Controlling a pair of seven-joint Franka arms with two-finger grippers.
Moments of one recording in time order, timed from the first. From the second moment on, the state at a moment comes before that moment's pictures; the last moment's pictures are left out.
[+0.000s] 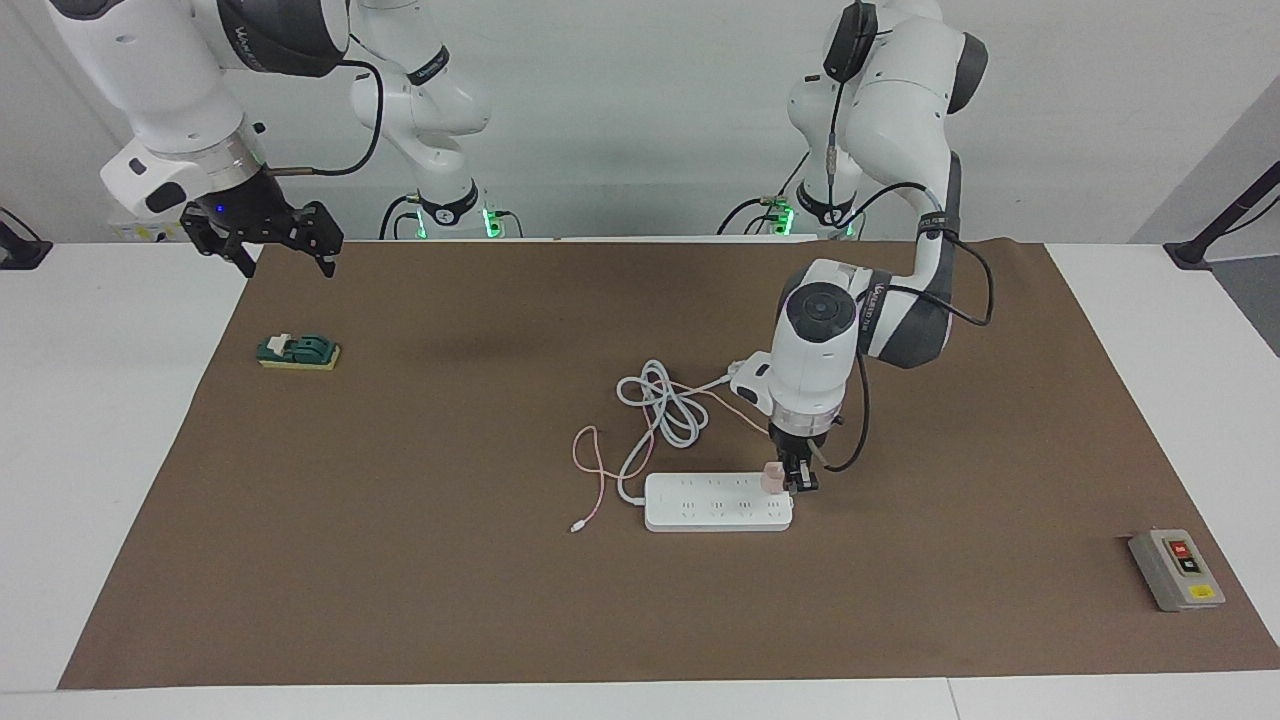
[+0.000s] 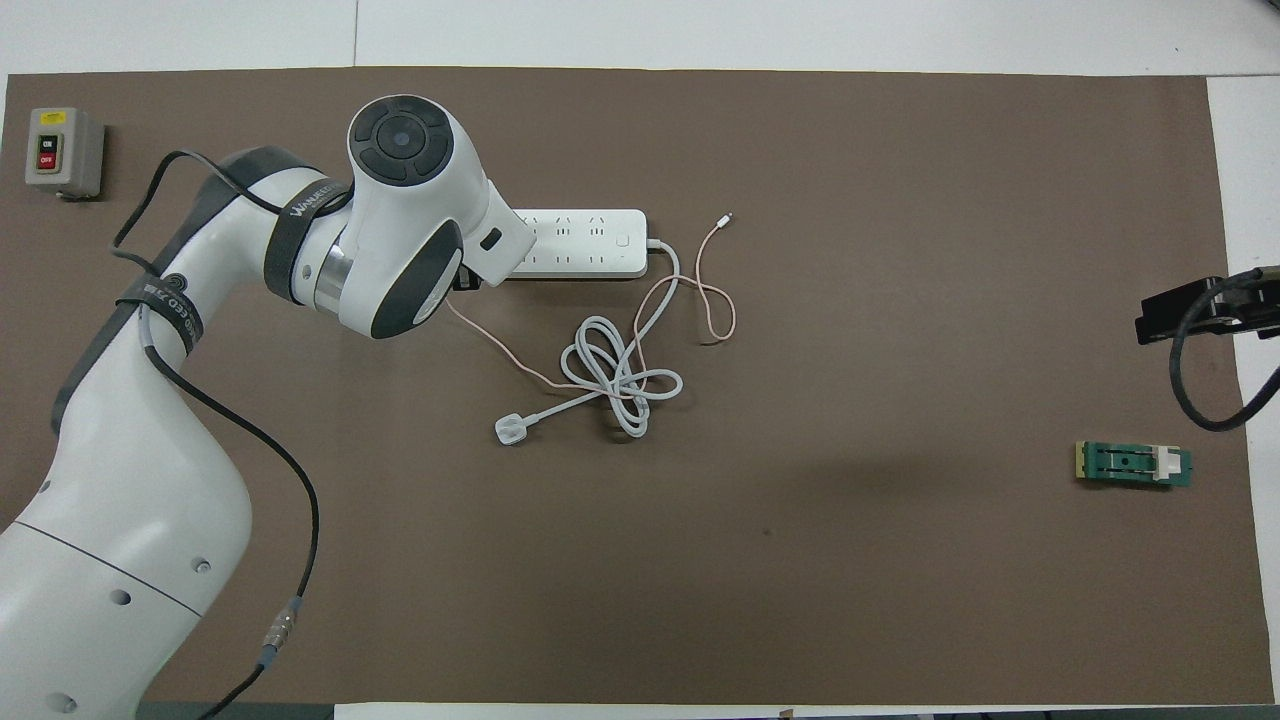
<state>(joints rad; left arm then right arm) -0.23 0.56 -0.25 -1.50 0.29 2.07 1.00 -0.09 -0.03 0.04 -1.63 -0.04 1.53 -0.07</state>
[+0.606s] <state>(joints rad) -0.23 0.56 -0.25 -1.50 0.27 2.05 0.98 -0.09 -0.03 0.04 -1.63 -0.04 1.53 -0.07</state>
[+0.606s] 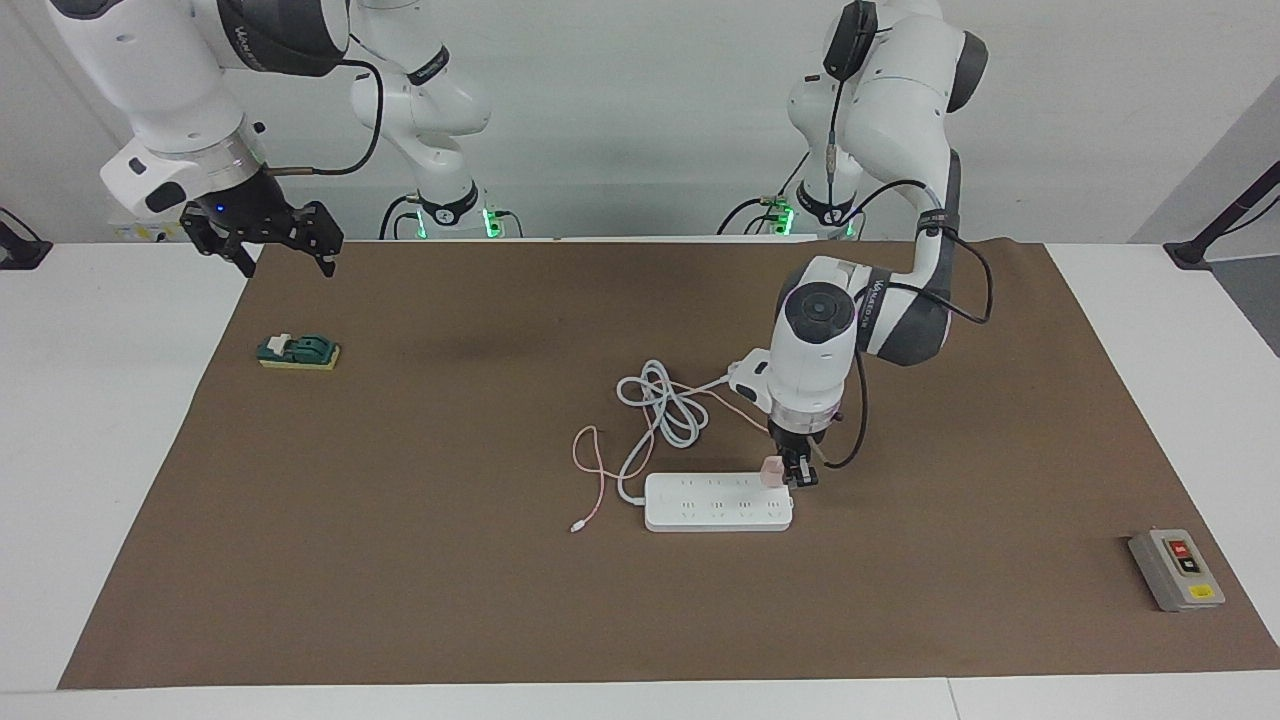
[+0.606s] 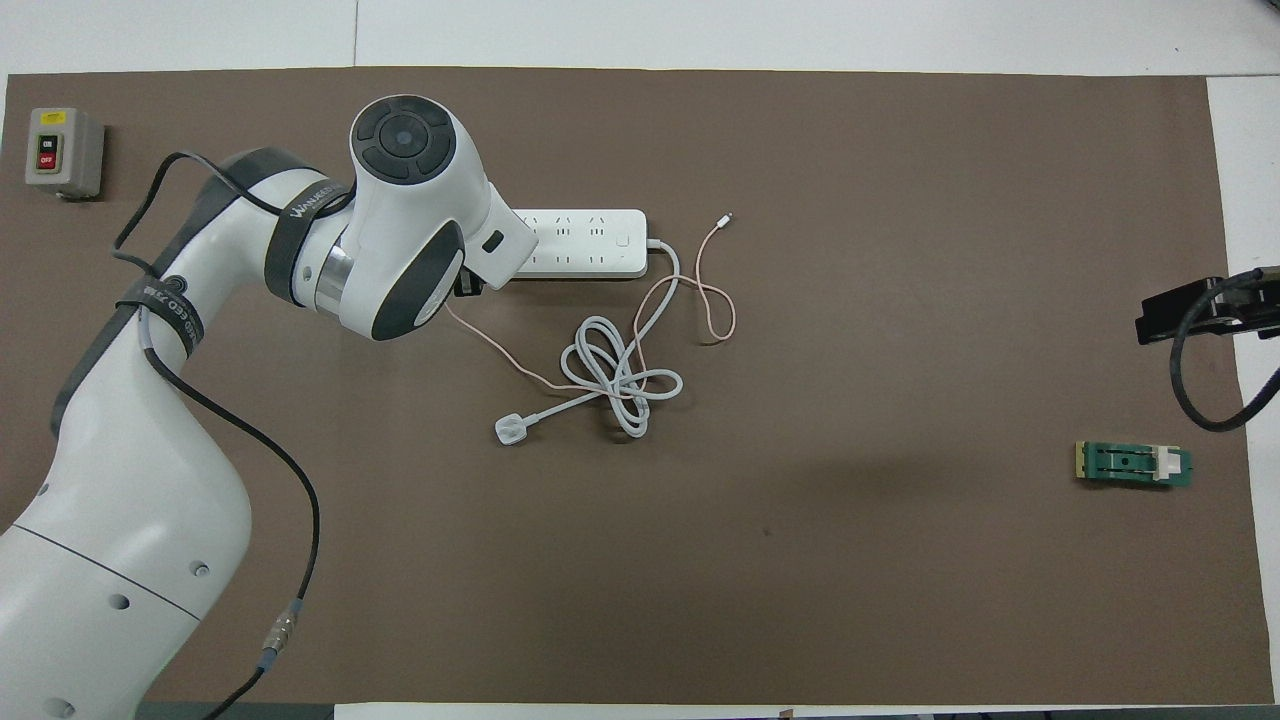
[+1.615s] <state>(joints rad) -0.23 0.56 -0.25 -1.51 0.26 2.06 0.97 -0.09 -0.03 0.03 -1.62 -0.04 1.53 -0.07</state>
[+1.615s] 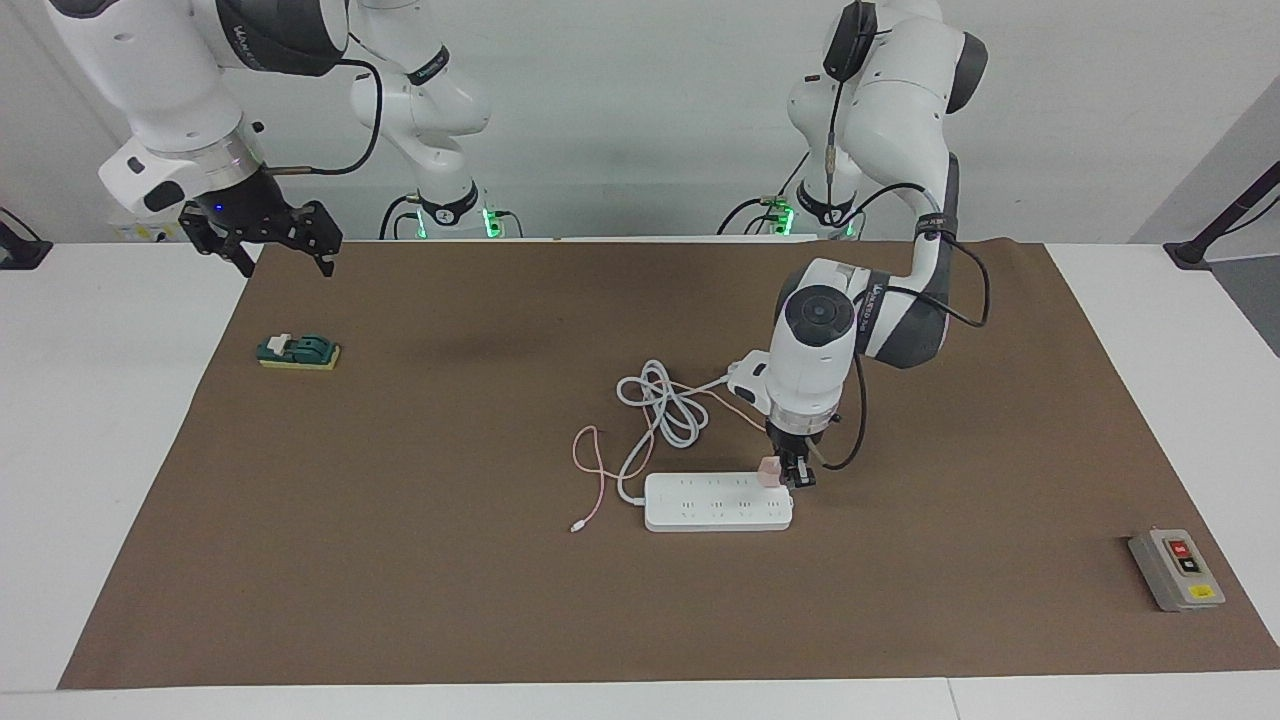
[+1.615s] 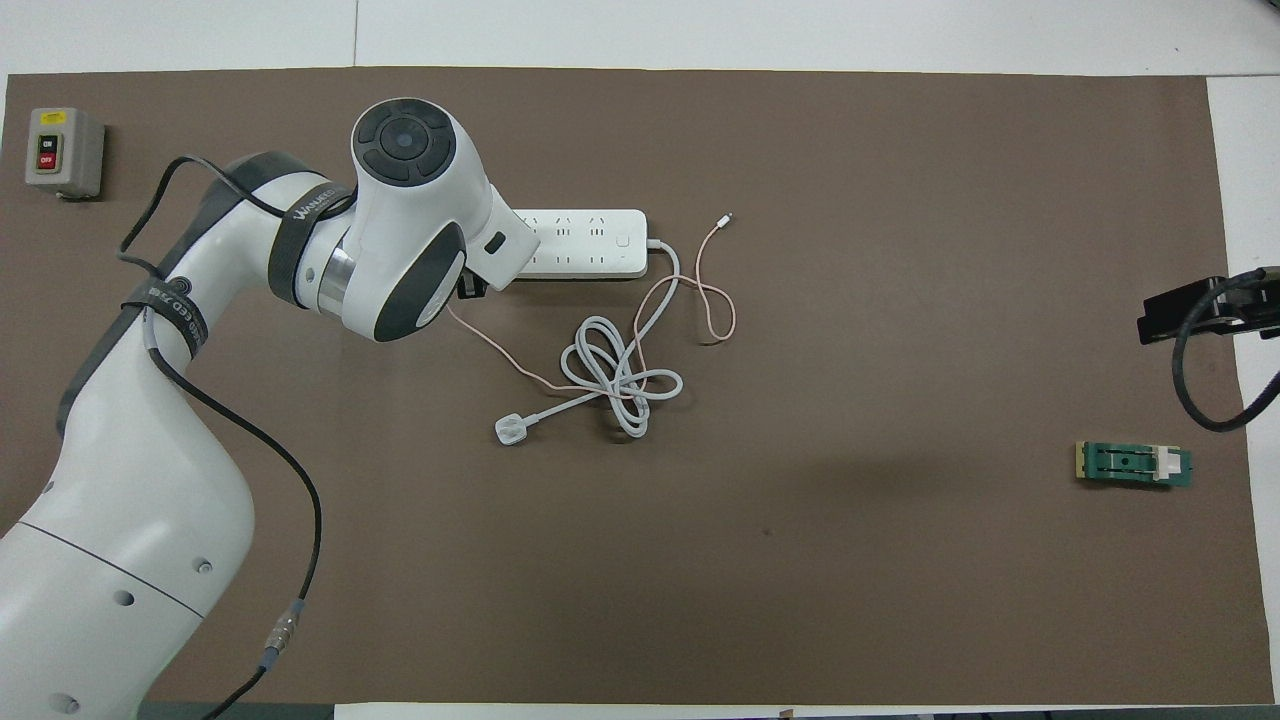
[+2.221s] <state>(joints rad) -0.24 0.56 -0.25 -1.50 0.27 2.06 0.97 -0.09 -0.03 0.03 -1.62 -0.04 1.53 -0.07</state>
